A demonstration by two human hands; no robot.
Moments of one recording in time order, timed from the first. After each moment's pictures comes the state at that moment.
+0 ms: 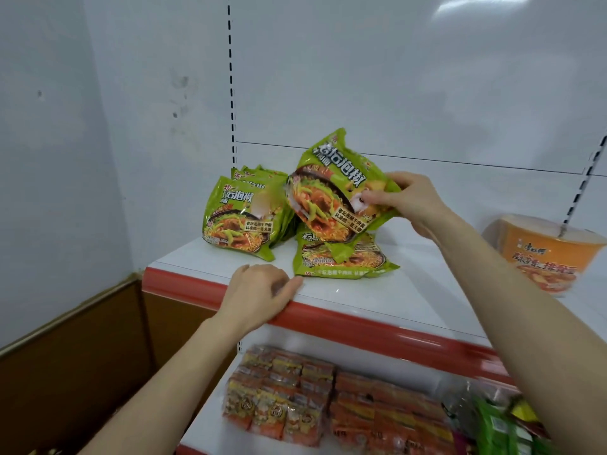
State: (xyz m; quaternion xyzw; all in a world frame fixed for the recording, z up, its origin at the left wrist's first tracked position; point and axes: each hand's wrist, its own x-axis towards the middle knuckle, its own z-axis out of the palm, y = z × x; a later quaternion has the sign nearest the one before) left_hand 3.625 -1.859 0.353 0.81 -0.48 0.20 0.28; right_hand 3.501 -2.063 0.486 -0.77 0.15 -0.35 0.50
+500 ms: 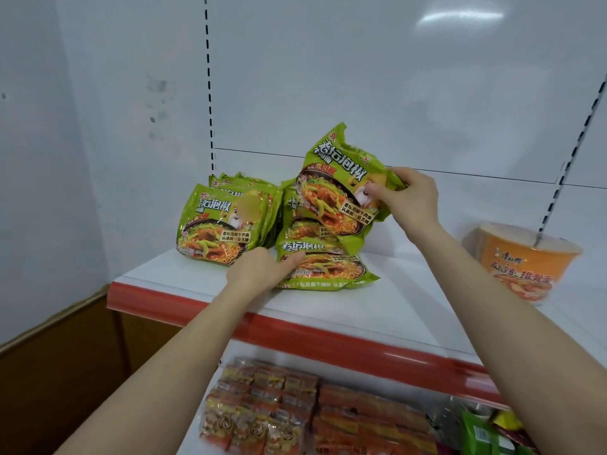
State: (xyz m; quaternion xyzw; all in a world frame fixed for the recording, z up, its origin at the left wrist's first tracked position) left_hand 3.631 -1.917 0.399 0.91 -0.33 0.02 0.26; right_hand 3.499 -2.085 0.485 -0.76 0.19 -0.52 0.35
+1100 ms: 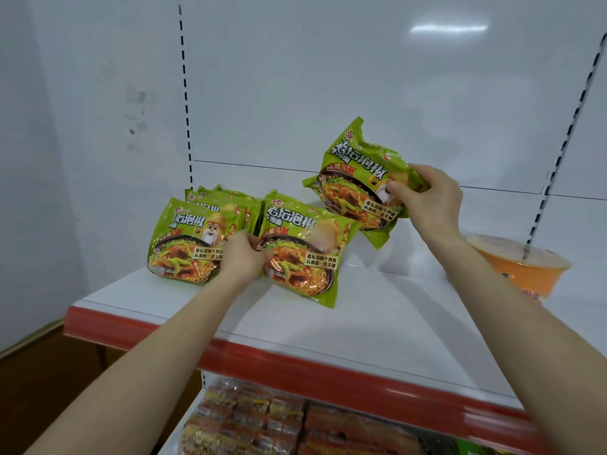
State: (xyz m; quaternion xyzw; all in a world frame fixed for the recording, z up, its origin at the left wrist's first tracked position) left_hand 3.645 -1.961 0.417 0.80 -0.25 0.00 0.55; right_hand 3.470 -2.134 0.499 -0.74 0.20 -0.58 0.27
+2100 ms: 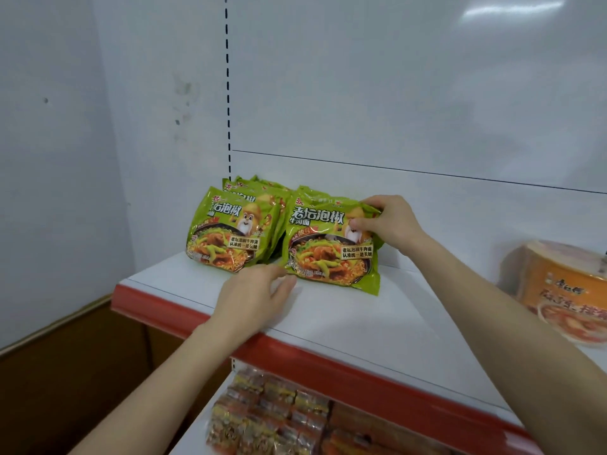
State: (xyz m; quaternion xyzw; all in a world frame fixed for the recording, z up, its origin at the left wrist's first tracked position) left_hand 3.623 -1.906 0.377 0.84 -0.41 0.19 0.30; right_hand 3.552 -2.124 0.470 -0.88 0.15 -0.33 0.30
